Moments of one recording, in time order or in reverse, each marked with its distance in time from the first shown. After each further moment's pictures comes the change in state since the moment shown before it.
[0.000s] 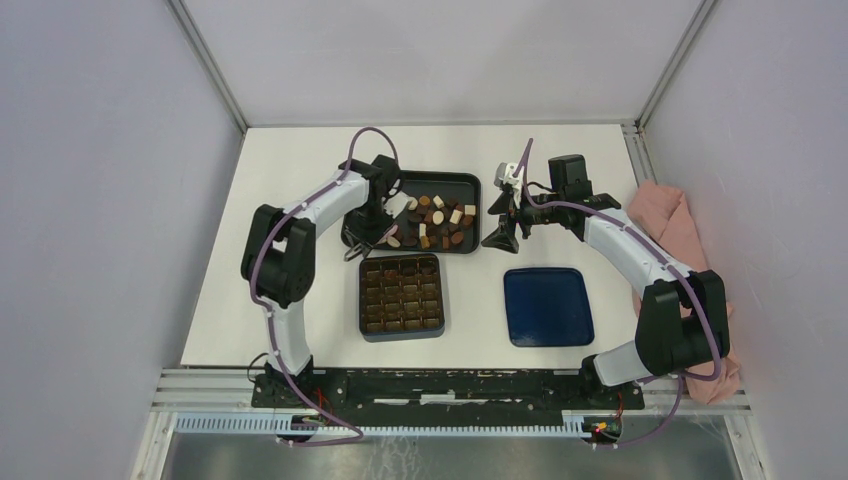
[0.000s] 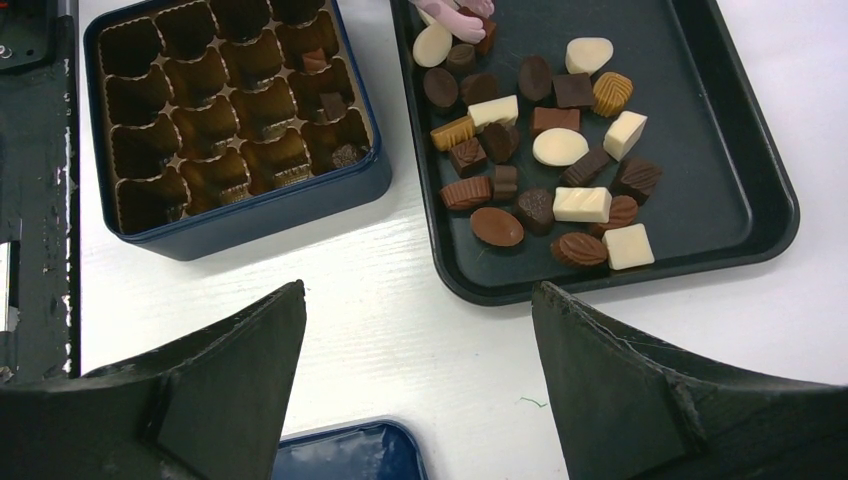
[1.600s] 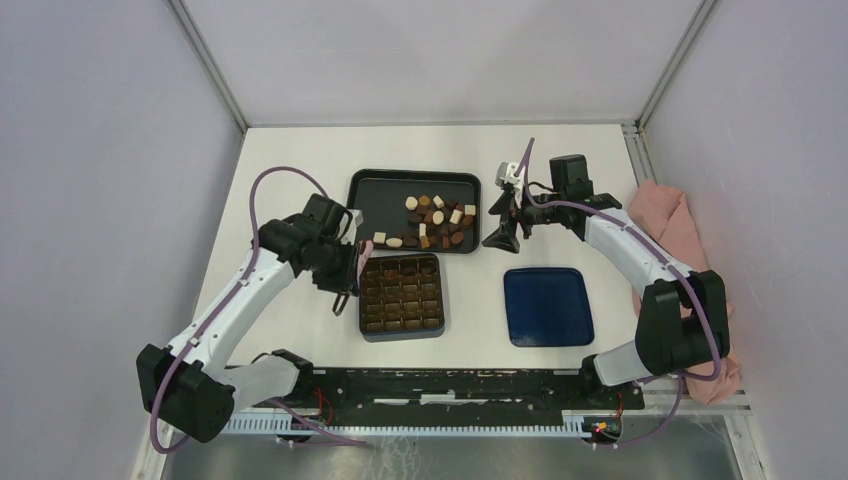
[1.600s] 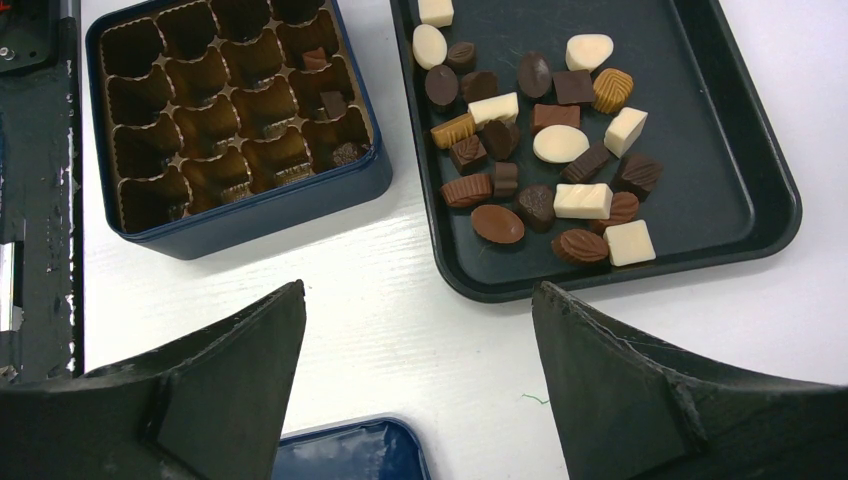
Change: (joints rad) left arm 0.012 -0.805 -0.458 -0.006 0.239 -0.500; right arm -0.007 0.000 0.000 -0.006 -0.006 0.001
